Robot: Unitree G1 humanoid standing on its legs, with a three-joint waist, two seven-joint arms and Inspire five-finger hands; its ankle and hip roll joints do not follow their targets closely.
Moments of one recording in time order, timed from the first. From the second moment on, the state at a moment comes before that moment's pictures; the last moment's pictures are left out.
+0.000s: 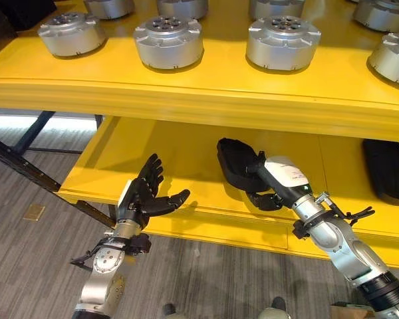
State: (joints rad) left arm 0.05 0.45 -0.08 -0.03 -0.54 -0.15 -0.06; right arm -0.21 -0.68 0.34 -0.08 -0.51 -0.13 -0.08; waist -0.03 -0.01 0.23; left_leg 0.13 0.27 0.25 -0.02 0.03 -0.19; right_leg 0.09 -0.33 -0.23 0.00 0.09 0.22
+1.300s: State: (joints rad) left arm -0.19 0.46 -0.16 -0.06 -0.55 -0.08 -0.05; right arm -0.60 -0.81 0.33 0.05 -0.51 0.02 -0.18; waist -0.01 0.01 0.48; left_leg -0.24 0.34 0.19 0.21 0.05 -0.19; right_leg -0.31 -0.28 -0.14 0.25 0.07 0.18
